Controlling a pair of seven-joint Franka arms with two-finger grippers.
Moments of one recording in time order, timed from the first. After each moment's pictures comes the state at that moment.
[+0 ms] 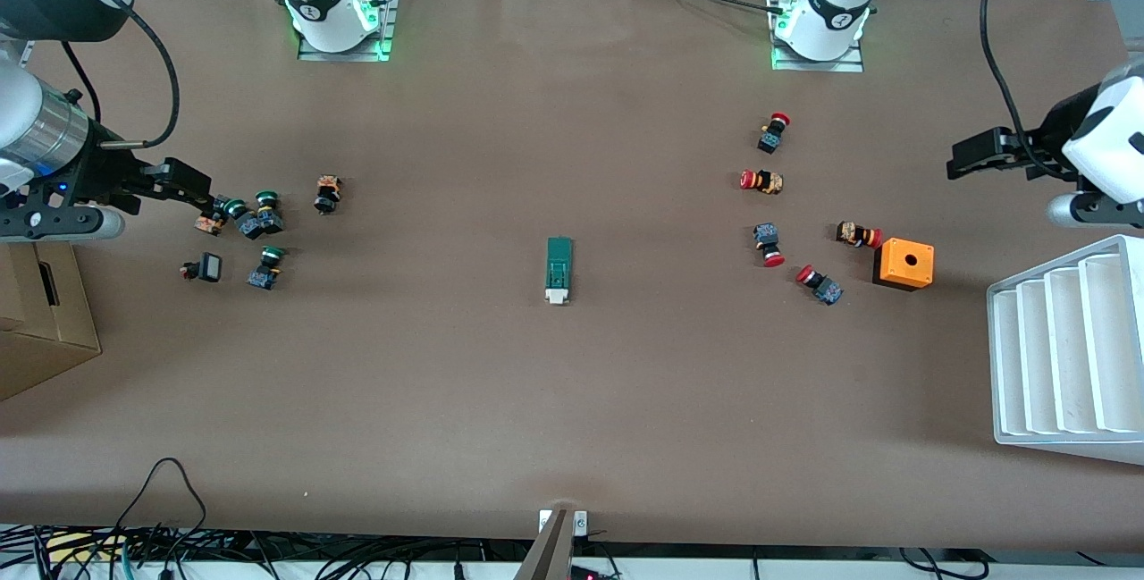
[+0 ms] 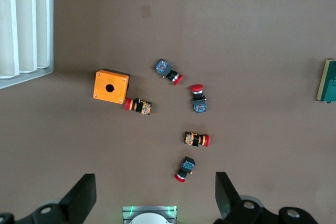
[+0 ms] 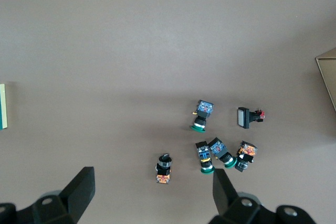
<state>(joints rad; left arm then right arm) -0.03 0.22 -0.01 -1.27 -0.06 1.30 -0.09 -0.01 0.13 0.08 -1.57 -0.01 1.69 0.04</state>
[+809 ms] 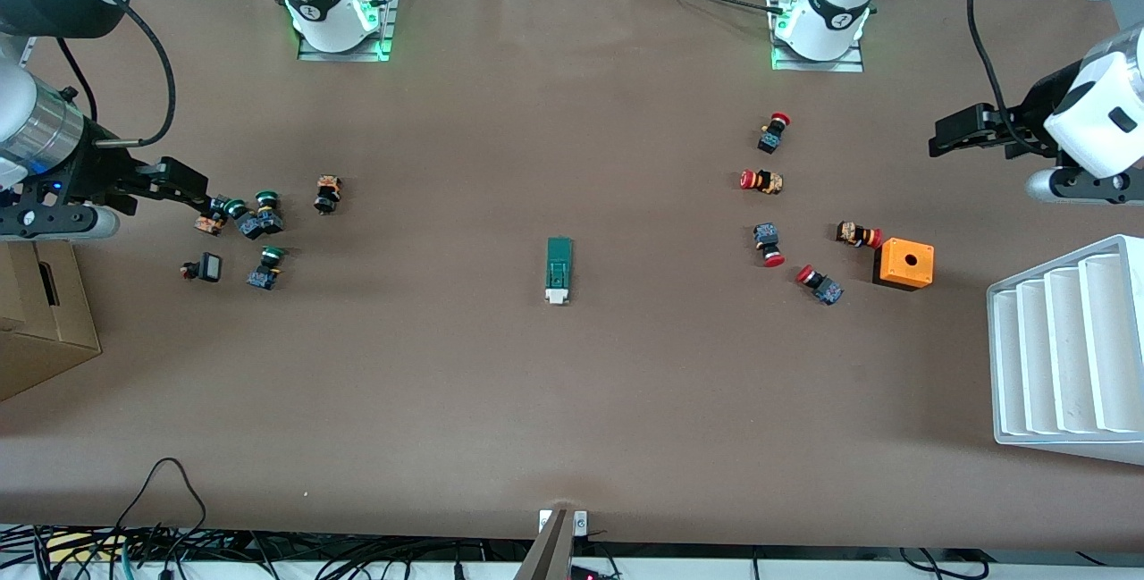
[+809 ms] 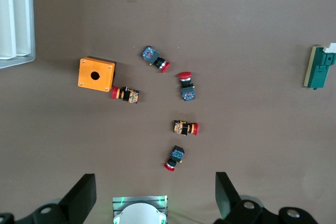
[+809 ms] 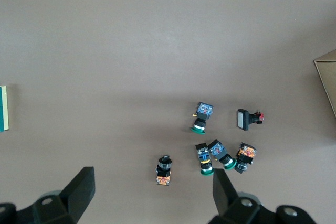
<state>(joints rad) -0.03 0.17 -0.04 -1.34 -0.10 1.30 -0.09 -0.01 0.13 0.08 -1.57 -0.01 1.69 0.04</state>
